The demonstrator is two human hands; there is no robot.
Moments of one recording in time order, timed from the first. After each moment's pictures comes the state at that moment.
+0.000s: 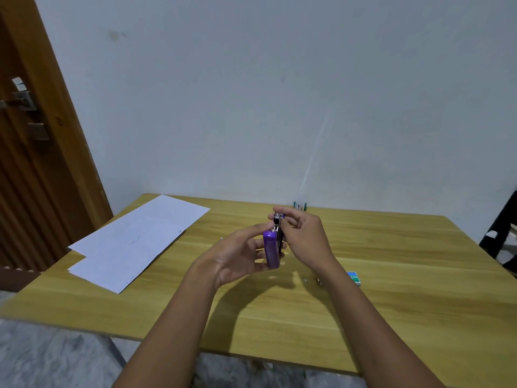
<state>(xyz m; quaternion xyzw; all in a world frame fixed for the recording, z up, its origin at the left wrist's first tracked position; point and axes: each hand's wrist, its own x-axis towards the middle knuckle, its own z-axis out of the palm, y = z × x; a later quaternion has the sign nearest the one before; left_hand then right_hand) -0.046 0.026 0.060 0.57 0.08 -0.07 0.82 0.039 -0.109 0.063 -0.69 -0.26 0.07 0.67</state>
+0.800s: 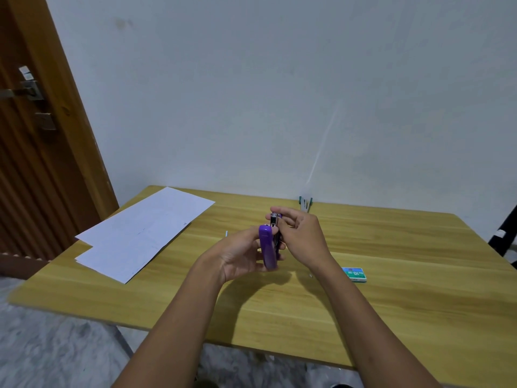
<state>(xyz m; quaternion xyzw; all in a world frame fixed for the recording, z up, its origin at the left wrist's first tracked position) -0.044 0.026 0.050 0.57 0.14 -0.05 0.81 0.032 -0.096 0.054 -0.70 -0.26 0.10 0.66</state>
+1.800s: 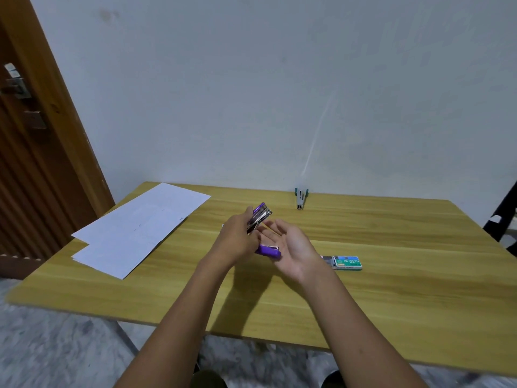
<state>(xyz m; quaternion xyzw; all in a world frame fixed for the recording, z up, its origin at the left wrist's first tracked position) -0.043 0.025 0.045 0.89 0.17 0.14 0.39 0.024 -0.086 0.028 -0.38 0.02 0.40 0.83</state>
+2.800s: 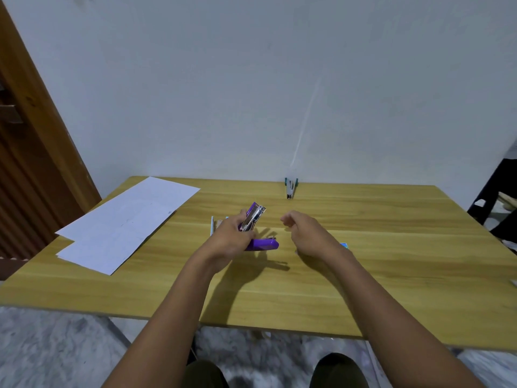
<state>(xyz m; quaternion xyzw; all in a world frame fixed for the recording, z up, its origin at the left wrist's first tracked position) -0.038 0.027 0.016 0.81 0.18 0.03 0.56 0.076 -0.138 0.005 -0.89 -0.27 0.11 0.36</state>
